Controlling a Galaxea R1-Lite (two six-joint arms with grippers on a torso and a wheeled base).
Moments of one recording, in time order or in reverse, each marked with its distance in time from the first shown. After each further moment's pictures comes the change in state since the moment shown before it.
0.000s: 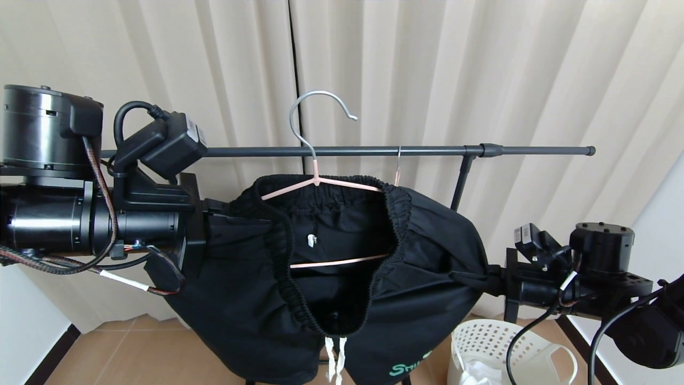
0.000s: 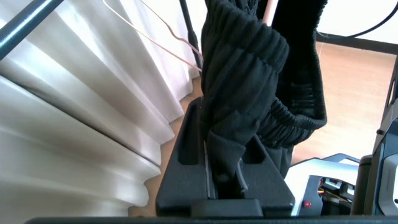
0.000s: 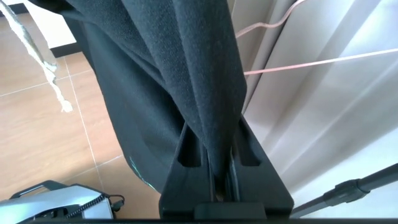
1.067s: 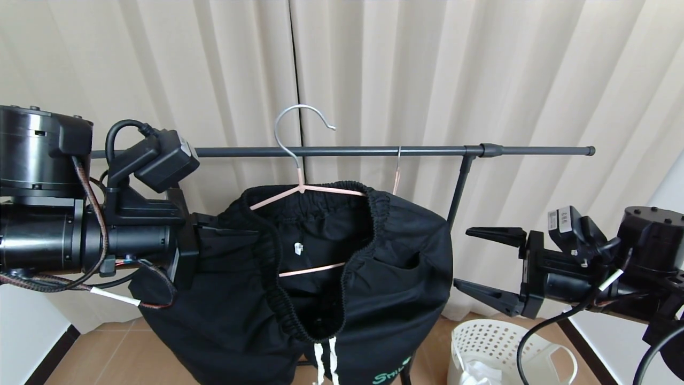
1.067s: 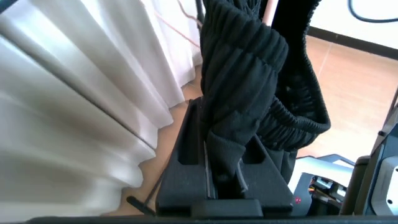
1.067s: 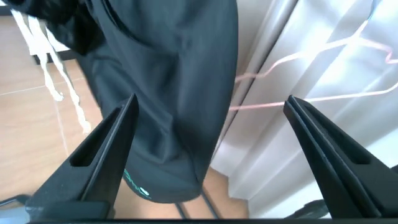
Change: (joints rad) left arm 0.016 -0.035 0.079 -0.016 0.065 -0.061; right arm 0.076 -0.234 0.054 0.007 -0.086 0.022
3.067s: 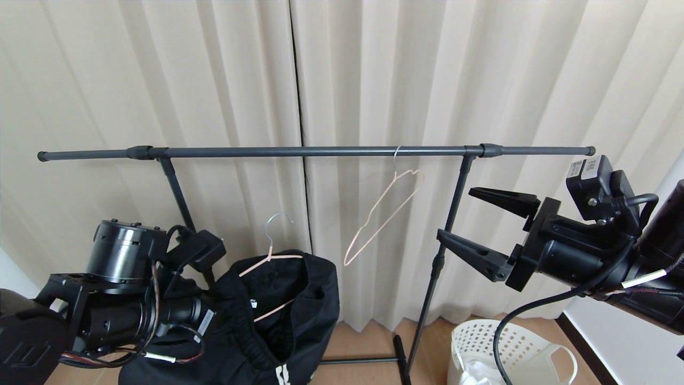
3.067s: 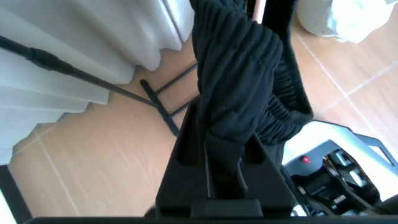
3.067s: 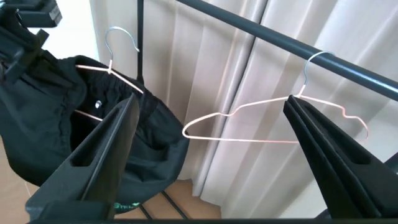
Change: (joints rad) left arm 0.009 0.185 0.352 -0.275 0.484 -0.166; right arm 0.251 -0.175 -0.056 0.004 -0.423 0.205
